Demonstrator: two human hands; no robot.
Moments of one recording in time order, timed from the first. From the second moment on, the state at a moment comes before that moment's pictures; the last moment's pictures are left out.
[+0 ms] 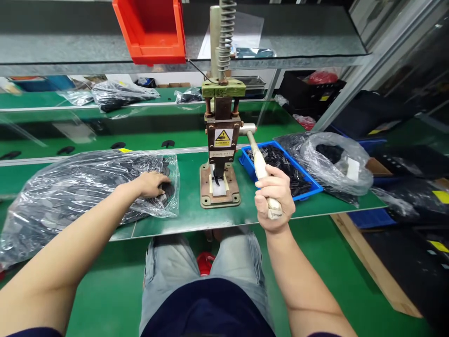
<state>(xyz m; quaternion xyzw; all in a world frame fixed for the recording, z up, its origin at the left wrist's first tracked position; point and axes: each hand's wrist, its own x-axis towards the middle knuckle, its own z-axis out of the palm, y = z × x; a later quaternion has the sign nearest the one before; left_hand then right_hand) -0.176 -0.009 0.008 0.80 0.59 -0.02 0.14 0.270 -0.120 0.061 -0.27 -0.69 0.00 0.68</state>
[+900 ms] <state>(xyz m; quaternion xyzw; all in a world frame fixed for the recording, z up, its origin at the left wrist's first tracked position) -0.043 -0.041 -0.020 0.60 0.58 0.33 0.43 0.266 -0.123 0.059 -0.28 -0.68 -0.01 0.68</state>
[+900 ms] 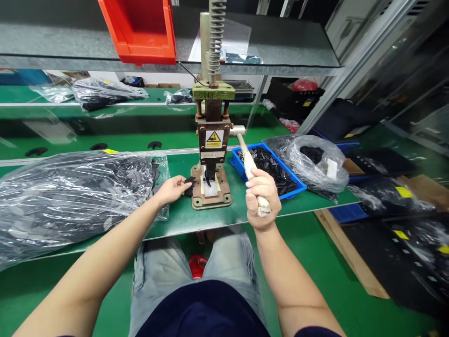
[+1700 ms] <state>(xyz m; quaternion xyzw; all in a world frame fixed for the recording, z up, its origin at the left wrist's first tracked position) 0.000 -0.013 -0.007 0.52 0.54 0.33 0.57 0.260 -0.121 0.057 -0.28 -0.66 0.00 0.70</state>
